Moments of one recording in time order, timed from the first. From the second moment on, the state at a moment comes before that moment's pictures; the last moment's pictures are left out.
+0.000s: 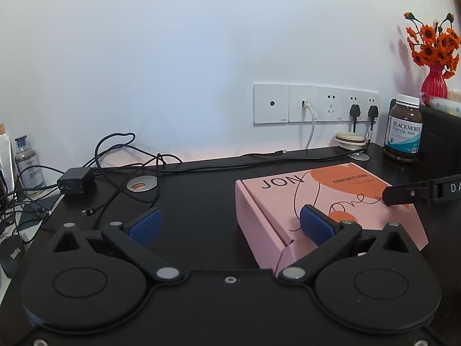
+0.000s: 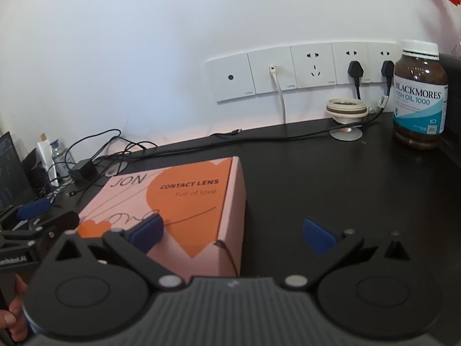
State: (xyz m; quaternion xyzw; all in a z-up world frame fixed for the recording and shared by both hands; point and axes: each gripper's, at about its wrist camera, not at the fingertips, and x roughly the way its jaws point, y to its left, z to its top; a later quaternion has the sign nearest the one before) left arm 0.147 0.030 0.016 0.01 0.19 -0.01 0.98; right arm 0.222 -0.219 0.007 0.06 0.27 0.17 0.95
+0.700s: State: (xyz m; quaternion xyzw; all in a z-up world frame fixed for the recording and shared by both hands) left arm 0.154 0.018 0.007 0.01 0.20 -0.01 0.98; right arm 0.223 -0.218 0.006 0.05 0.27 0.18 0.94
